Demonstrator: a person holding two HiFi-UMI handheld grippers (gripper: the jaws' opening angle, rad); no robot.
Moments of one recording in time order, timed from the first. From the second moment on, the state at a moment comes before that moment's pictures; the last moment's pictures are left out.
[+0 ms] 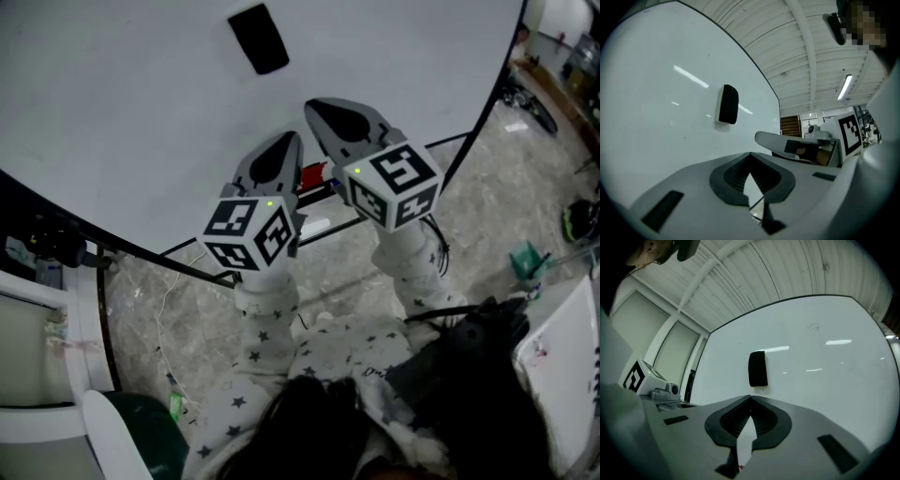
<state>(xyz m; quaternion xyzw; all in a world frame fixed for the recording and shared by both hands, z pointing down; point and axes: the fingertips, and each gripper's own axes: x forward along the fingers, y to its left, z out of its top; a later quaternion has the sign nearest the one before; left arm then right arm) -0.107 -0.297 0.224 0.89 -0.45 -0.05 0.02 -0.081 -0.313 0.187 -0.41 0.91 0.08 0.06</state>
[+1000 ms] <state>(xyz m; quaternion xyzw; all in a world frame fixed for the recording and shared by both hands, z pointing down) -0.076 -0.282 0.222 0.88 -0.47 -0.05 0.02 -0.053 -0.303 0.208 -0.37 0.93 0.04 0.06</state>
